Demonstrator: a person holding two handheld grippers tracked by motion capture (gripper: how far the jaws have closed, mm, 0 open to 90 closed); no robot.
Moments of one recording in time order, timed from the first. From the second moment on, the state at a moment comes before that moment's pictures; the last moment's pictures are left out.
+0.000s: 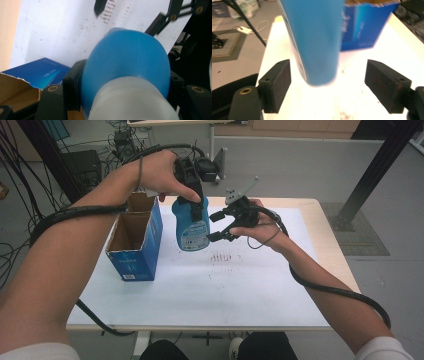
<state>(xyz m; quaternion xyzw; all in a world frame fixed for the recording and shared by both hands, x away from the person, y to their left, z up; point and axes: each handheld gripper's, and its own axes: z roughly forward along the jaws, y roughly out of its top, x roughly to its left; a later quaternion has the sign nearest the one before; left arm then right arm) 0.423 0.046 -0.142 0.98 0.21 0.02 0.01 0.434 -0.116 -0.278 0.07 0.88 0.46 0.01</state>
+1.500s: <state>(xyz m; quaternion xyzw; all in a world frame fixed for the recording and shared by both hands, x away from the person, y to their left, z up) 0.432 0.147 -0.023 0.81 0.58 0.10 0.03 0.417 -0.275 -0.264 0.24 0.93 0.27 0.01</state>
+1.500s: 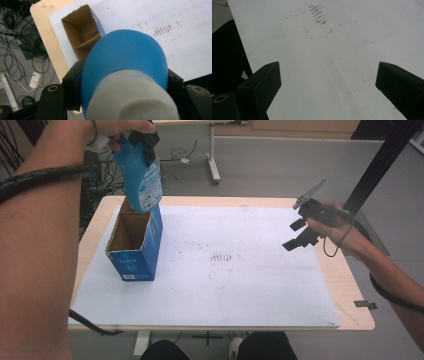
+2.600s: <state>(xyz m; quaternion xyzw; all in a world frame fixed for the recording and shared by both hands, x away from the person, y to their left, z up) 0.445 0.205 -0.016 0.66 0.74 0.11 0.03 0.419 -0.279 -0.257 0.24 0.93 0.26 0.01</state>
